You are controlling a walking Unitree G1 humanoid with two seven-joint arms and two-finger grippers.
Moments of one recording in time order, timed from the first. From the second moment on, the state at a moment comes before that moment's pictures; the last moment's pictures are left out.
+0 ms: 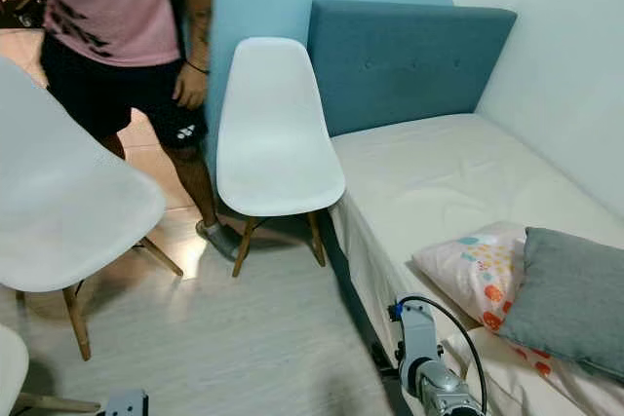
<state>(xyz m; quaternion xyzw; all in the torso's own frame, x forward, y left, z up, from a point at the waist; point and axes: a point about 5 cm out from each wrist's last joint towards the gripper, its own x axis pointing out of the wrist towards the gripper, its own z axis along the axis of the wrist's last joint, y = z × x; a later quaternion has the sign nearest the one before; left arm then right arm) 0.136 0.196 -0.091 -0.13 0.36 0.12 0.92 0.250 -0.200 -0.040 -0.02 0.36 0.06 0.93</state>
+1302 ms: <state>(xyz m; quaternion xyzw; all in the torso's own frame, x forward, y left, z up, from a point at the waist) 0.189 0.229 -0.047 -0.01 0.20 0.14 0.97 0.325 -0.192 0.034 0.07 0.21 0.10 0.97</state>
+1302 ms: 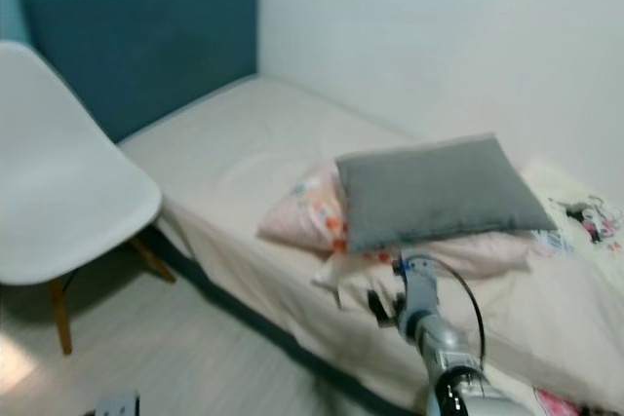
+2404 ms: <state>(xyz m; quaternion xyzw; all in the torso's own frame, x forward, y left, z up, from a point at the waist) 0.263 0.232 0.091 0.02 -0.06 0.10 0.99 0.372 -0.164 0.130 0.25 0.01 0.13 0.96</state>
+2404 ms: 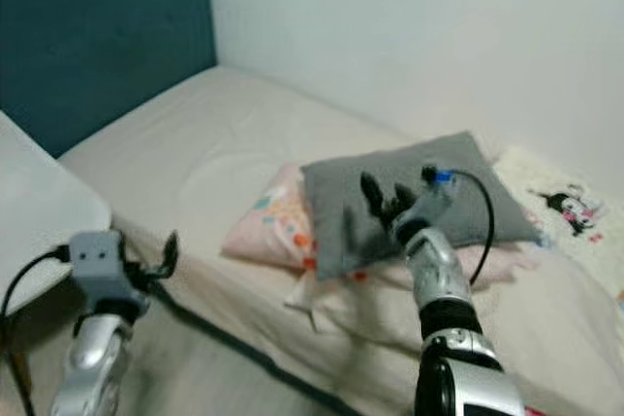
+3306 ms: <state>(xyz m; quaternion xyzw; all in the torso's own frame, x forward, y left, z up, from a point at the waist) 0.264 0.234 0.114 0.07 -0.06 0.11 0.99 0.348 -0.222 0.093 0.32 0.09 0.02 0.94</state>
